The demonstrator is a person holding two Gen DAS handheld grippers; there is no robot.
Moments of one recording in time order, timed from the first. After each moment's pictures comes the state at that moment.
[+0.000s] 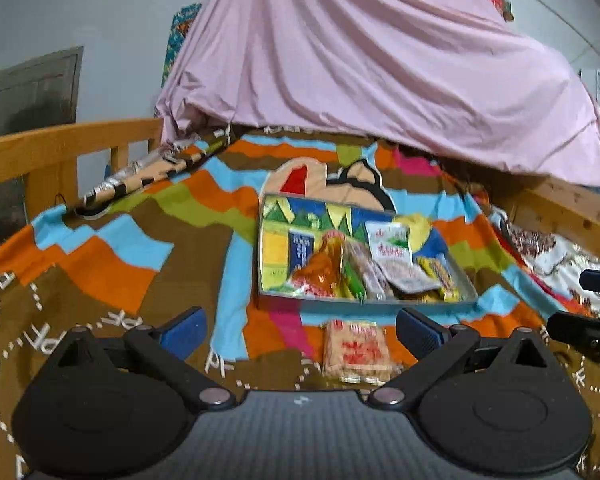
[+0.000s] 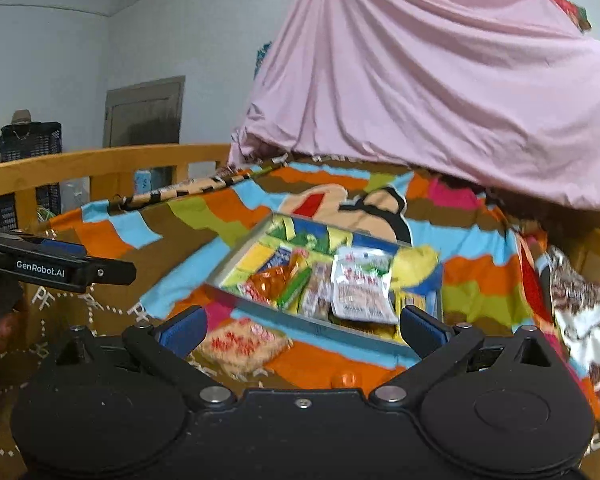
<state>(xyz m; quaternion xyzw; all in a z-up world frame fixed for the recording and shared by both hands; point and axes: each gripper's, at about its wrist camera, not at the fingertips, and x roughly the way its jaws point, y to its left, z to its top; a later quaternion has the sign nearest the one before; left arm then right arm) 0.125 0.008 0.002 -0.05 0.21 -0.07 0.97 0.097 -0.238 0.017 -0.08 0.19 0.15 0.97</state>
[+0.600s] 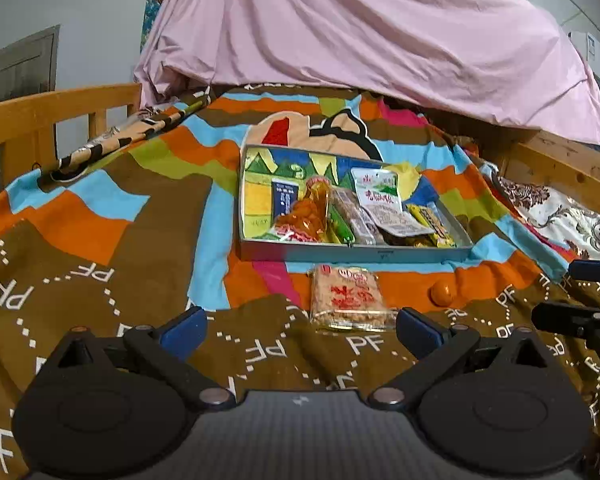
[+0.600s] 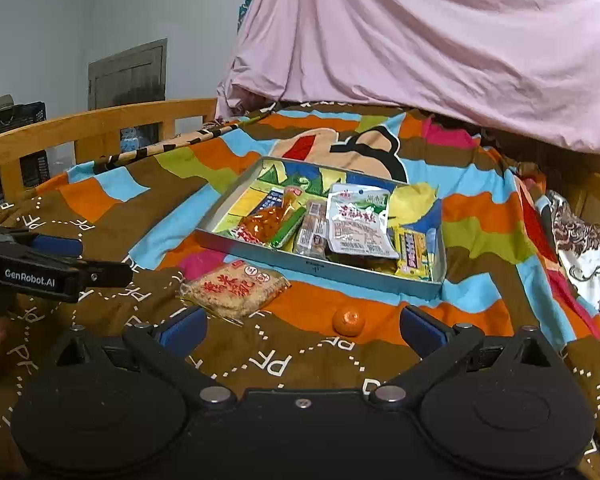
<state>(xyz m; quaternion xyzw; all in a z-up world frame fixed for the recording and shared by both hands) 0.128 -0.002 -0.028 -0.03 0.26 -0.09 0.96 0.105 -0.240 -0.014 -0.07 0.25 0.14 0.96</state>
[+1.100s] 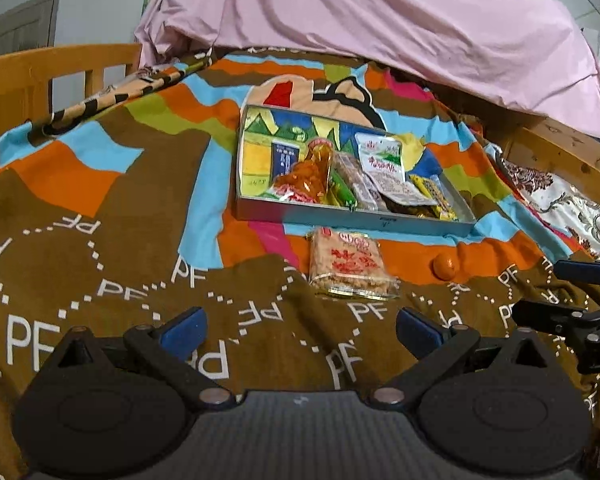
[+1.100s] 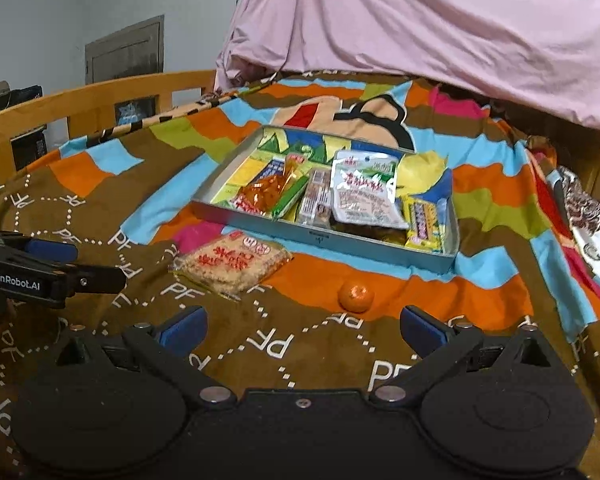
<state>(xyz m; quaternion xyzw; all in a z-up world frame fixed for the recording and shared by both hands) 0.138 0.001 -0.049 -0.05 0.31 -0.09 0.94 0.128 -0.235 -0.039 -0.07 0.30 0.14 0.94</state>
